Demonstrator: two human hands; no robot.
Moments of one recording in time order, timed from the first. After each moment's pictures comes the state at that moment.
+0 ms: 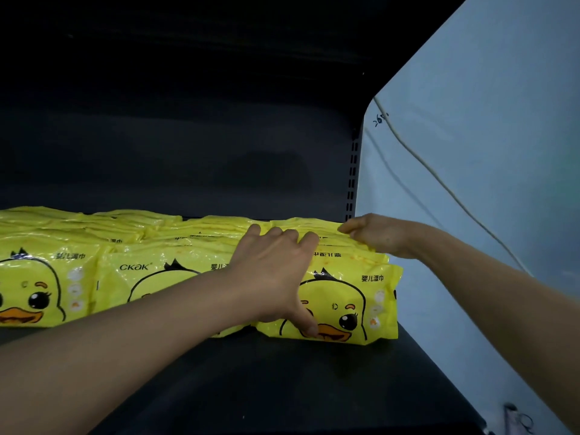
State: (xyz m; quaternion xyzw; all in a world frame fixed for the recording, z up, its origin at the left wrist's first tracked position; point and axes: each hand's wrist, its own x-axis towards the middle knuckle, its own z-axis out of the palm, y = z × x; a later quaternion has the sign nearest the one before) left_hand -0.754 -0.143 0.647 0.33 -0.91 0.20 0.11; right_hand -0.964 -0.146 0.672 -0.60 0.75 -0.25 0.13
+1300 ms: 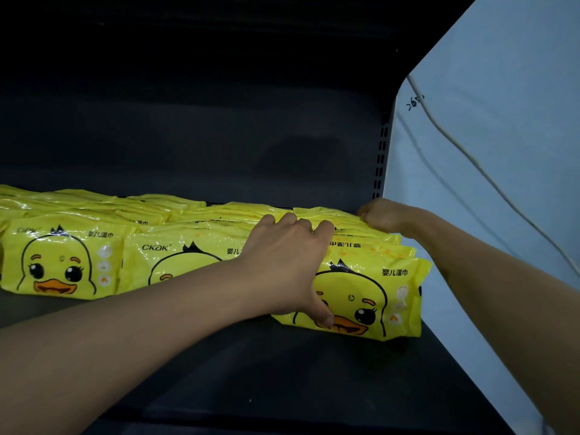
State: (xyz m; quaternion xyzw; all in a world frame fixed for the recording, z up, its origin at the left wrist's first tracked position) left_hand -0.753 -0.139 0.641 0.36 -0.90 0.23 0.13; right_hand -0.978 -0.204 0.667 -0.60 0.78 -0.19 0.04
